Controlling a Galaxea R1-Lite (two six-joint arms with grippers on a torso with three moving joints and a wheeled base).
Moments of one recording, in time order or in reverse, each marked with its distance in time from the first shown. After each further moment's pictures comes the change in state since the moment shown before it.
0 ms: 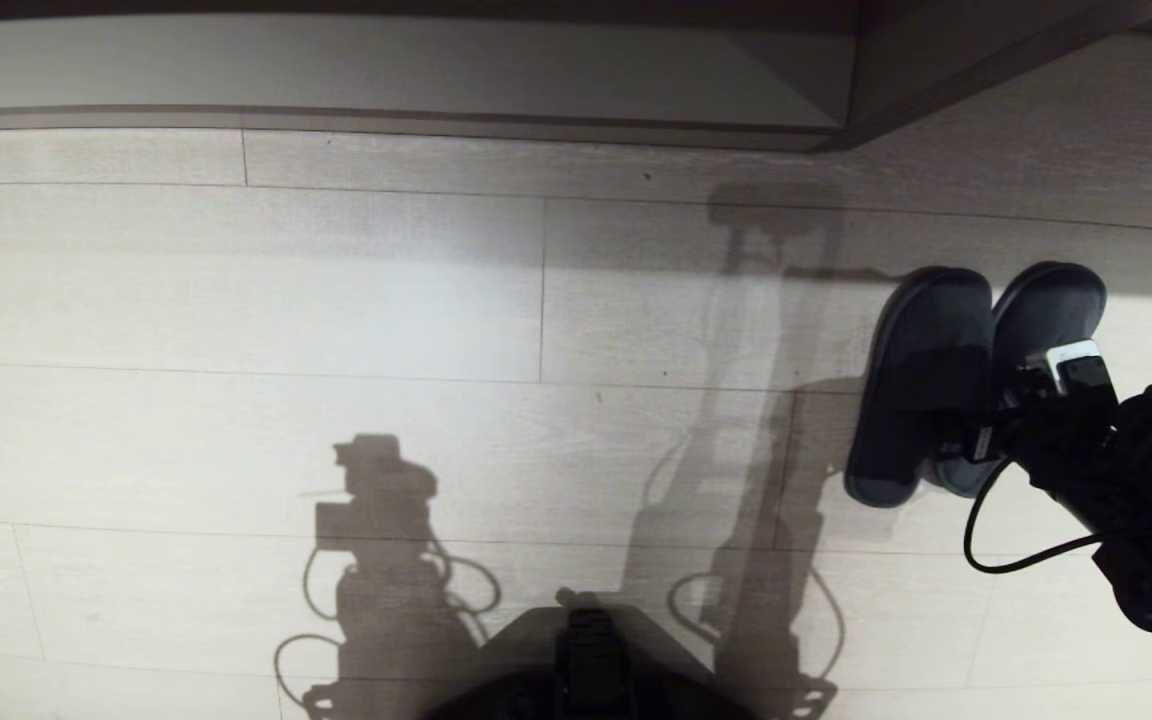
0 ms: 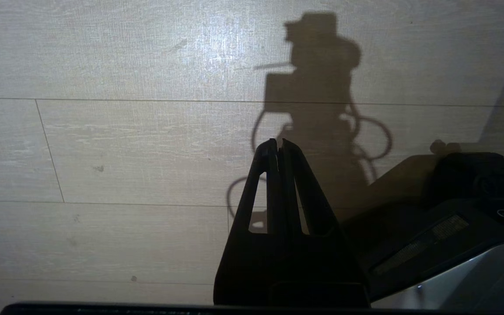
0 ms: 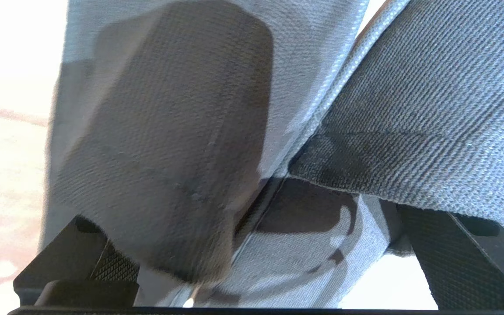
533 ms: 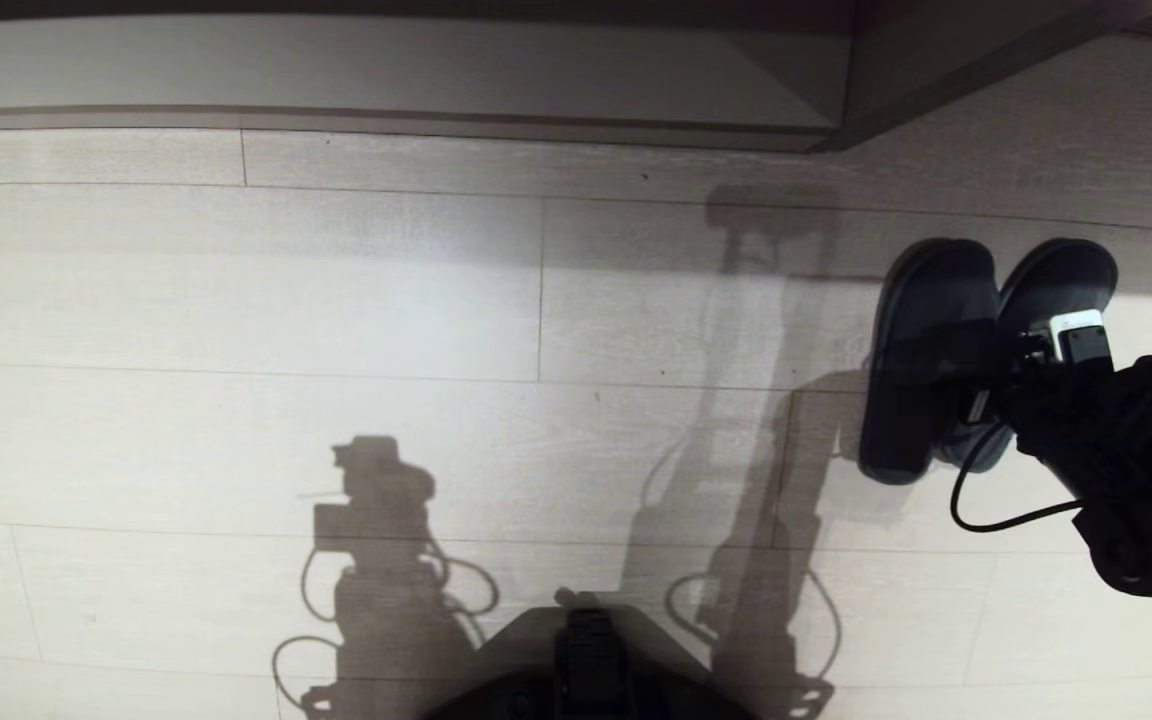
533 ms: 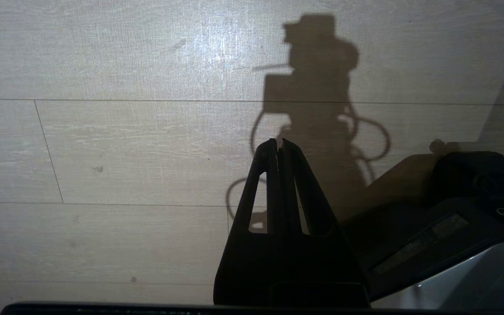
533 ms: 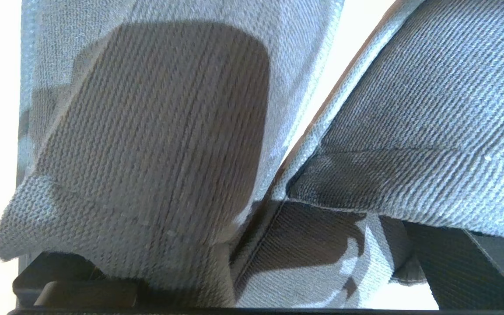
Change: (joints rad) left arm -0.001 0.000 0.000 0.000 0.000 0.004; right arm 0.006 0.051 -0.163 0.000 -0.050 0.042
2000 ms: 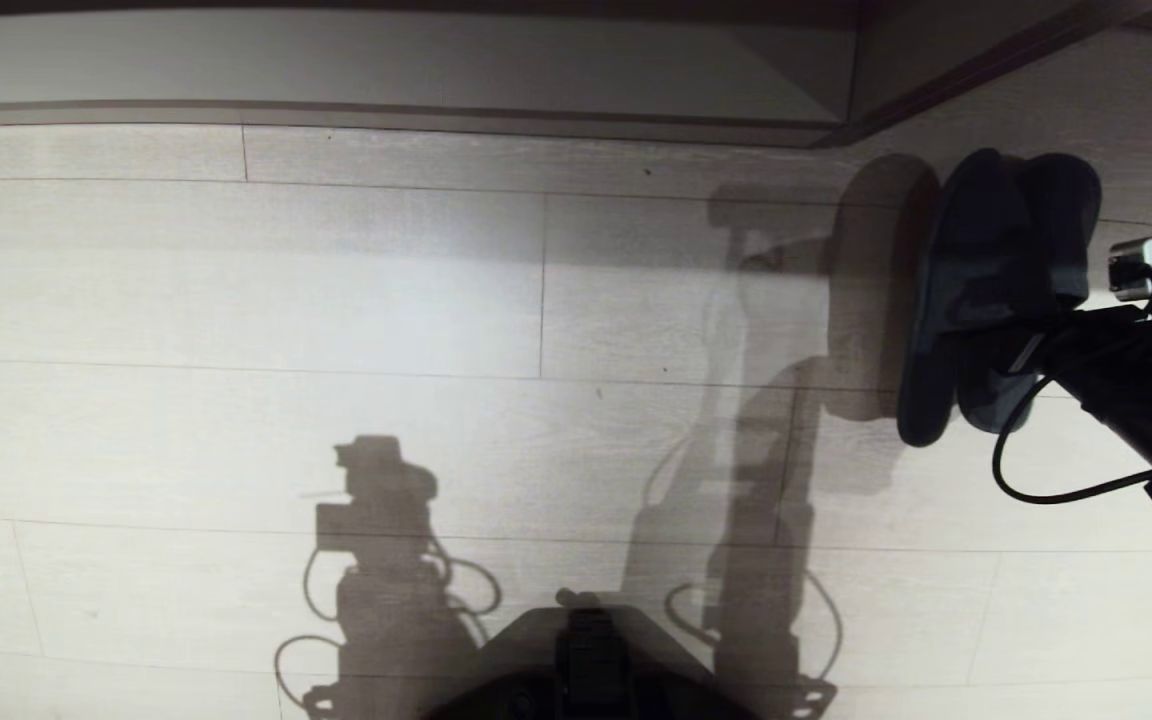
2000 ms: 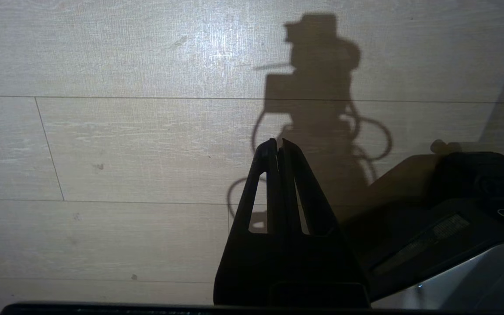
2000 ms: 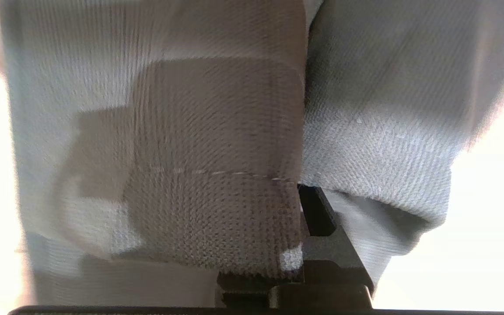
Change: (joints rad) left arm 0.001 0.000 0.000 0.000 0.000 0.000; right arm 0.001 -0.290 0.043 0.175 0.146 0.183
